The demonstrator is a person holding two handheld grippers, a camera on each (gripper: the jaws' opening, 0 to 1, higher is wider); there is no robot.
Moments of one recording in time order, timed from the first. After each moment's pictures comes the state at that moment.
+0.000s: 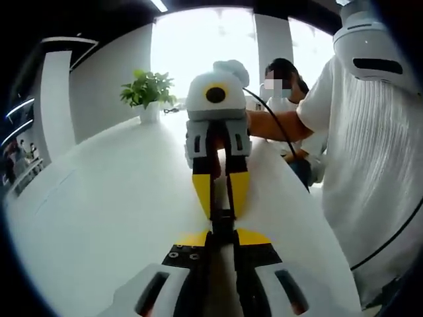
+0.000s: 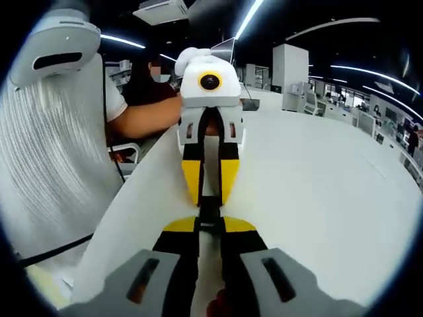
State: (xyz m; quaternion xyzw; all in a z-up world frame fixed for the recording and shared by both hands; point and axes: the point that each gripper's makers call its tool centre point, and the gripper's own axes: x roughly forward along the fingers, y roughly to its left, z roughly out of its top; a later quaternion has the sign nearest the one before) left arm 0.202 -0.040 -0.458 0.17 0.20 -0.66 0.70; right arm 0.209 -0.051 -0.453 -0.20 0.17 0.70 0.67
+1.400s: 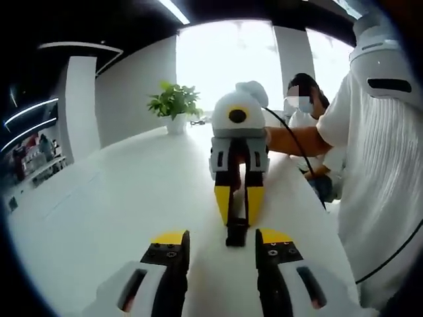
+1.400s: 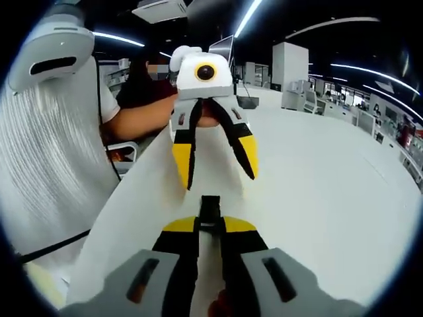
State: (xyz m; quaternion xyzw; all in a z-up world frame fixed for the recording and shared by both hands) left arm 0.224 -0.021 -0.439 0.13 0.17 -0.60 0.77; right arm 0.230 -0.052 -0.457 -0.20 0.18 0.69 0.67
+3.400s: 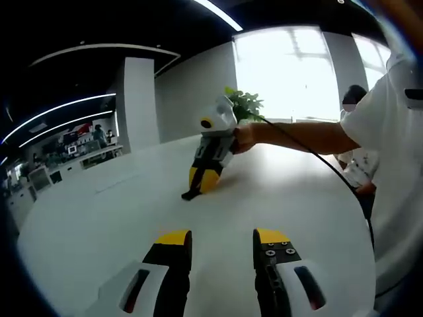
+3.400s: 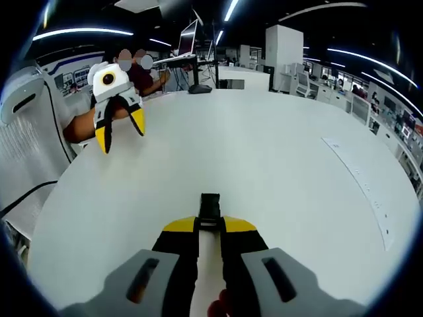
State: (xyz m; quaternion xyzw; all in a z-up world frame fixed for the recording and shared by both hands) left arm 0.264 0.035 -0.427 0.09 0.16 -0.44 0.88; right arm 0.404 -0.046 -0.454 -0.24 0.23 0.68 0.66
